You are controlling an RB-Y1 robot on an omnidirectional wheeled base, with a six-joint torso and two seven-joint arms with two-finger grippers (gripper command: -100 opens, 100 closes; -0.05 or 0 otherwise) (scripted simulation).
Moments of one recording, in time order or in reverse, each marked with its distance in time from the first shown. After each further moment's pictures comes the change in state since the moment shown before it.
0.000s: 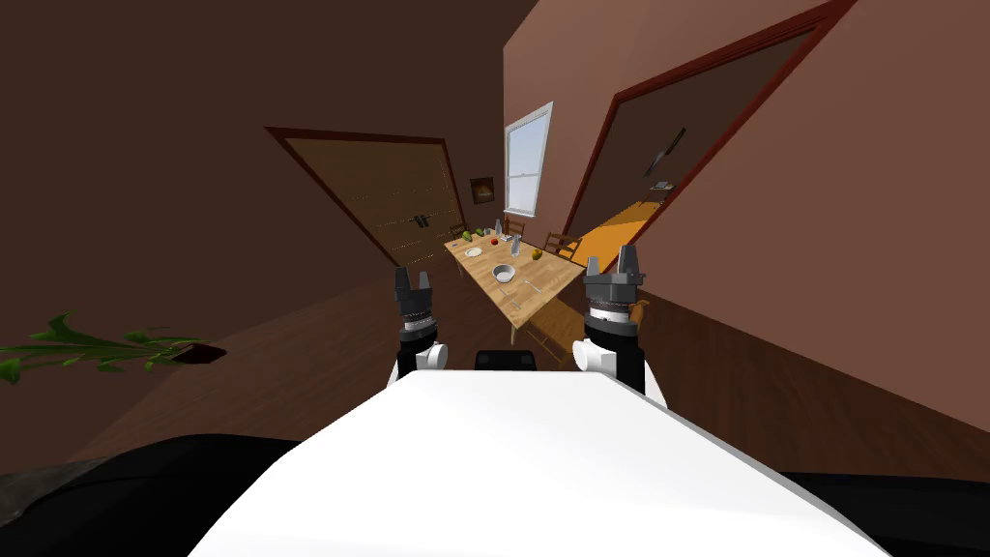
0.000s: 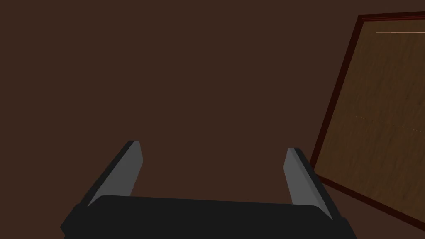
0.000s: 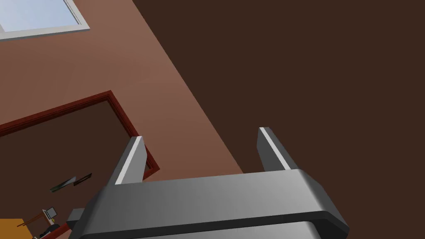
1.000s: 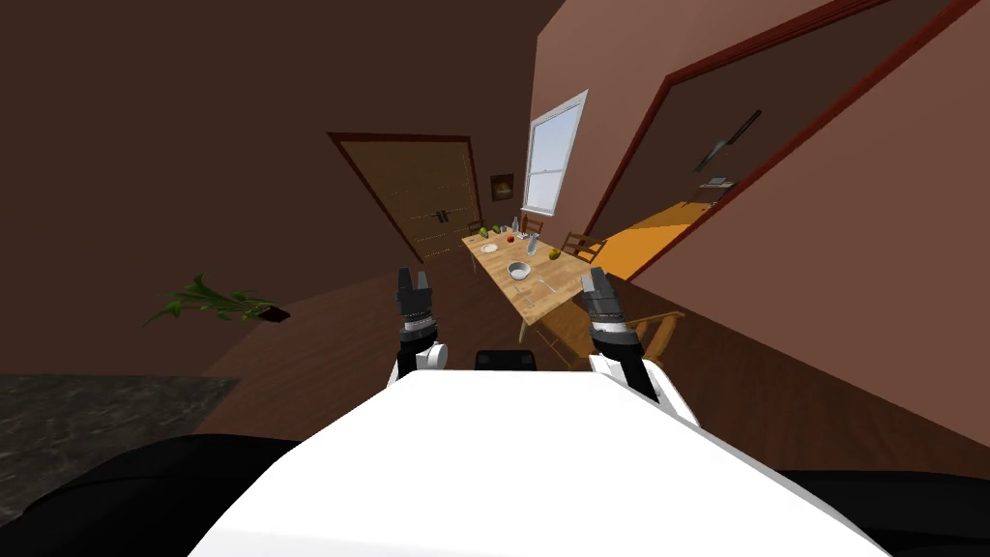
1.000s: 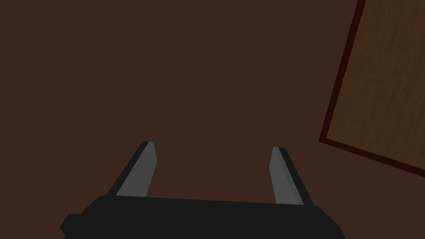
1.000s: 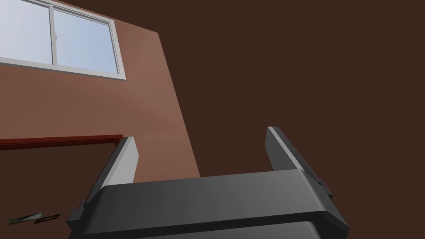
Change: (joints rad) left arm 0.000 0.000 0.000 0.000 0.000 0.000 0.000; right arm 0.072 -0.179 -0.071 0.128 0.134 -0.037 0.077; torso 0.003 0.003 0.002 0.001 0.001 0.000
